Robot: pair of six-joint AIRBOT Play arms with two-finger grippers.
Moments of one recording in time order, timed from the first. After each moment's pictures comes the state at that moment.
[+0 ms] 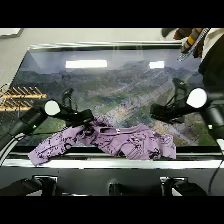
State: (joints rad) left arm -0.43 -1.25 1.06 1.24 -1.05 -2.04; right arm 0.17 -1.04 1.17 -1.40 1.39 1.94
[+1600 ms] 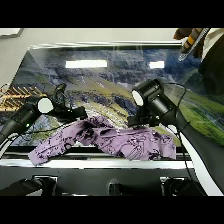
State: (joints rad) left arm -0.40 -1.23 1.08 1.33 -1.08 -2.02; right arm 0.60 -1.38 1.42 -1.69 1.75 2.03
